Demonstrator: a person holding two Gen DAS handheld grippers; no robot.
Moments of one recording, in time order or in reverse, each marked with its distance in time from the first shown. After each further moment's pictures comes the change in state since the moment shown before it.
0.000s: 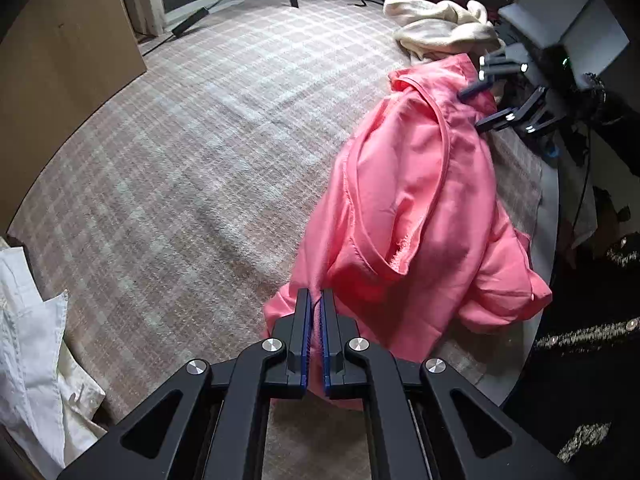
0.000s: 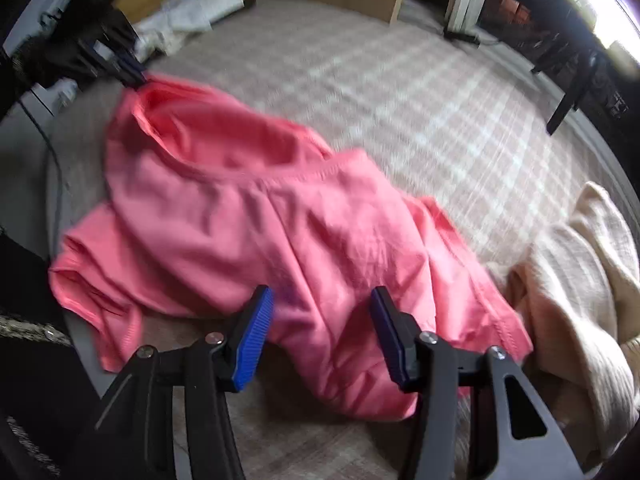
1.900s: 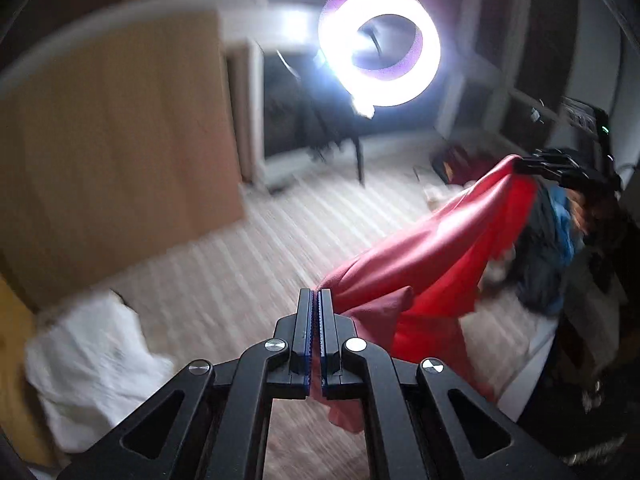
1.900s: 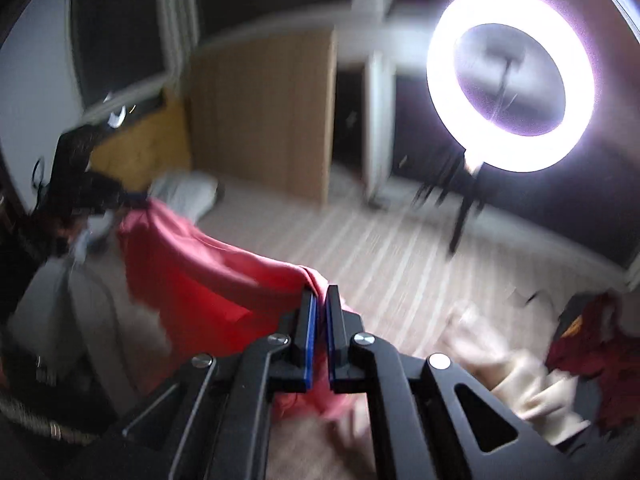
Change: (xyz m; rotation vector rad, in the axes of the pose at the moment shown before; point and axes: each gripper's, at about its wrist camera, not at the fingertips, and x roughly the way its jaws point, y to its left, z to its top) left arm -0.190 -0.012 0.020 -0.181 -0.562 0.217; right arm -0.244 -0.004 0.027 0.216 -0.610 -0.173
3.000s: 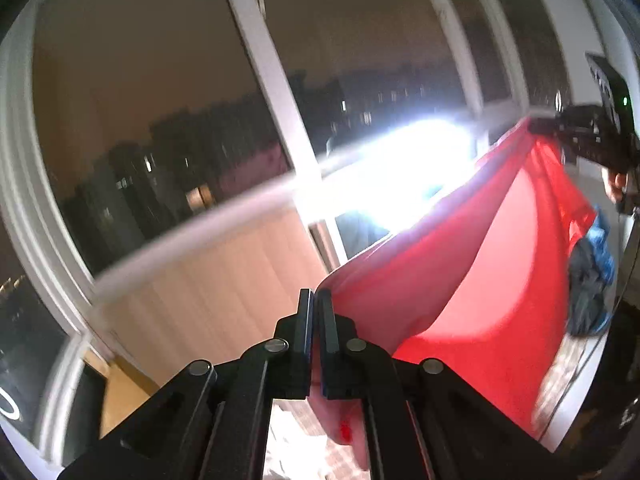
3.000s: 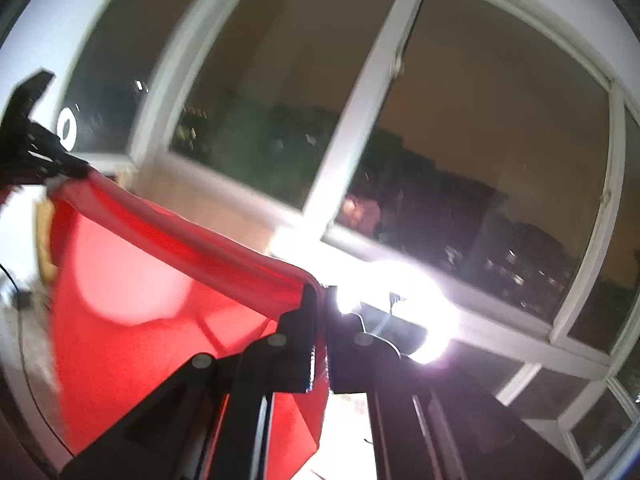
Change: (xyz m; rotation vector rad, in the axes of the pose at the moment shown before) left arm -0.123 -0.002 0.093 0.243 -0.172 0.296; right arm -0.093 0.082 0.132 -0.246 -0.280 -0.420
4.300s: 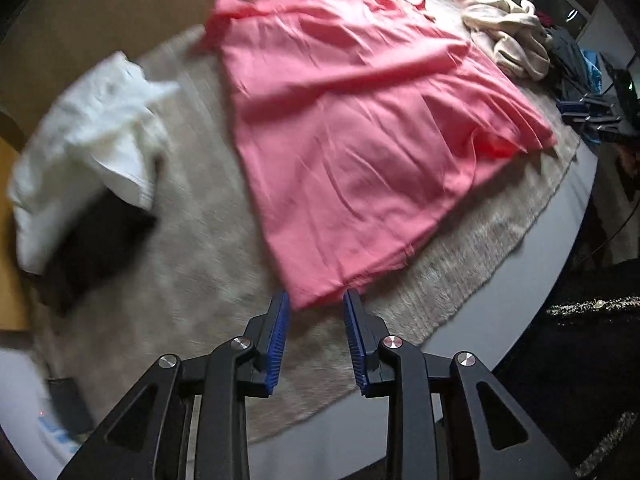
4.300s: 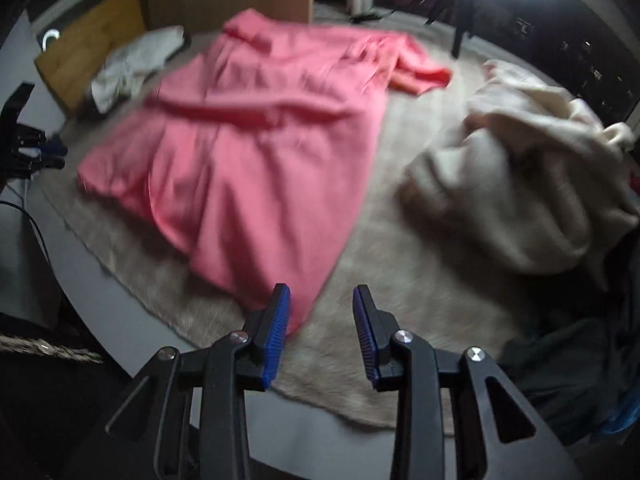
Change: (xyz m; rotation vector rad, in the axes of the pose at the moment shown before) left arm 0.096 -0.085 -0.354 -0.110 0.756 -0.313; right arm 0.060 0.132 -0.392 0.260 0.805 0.402
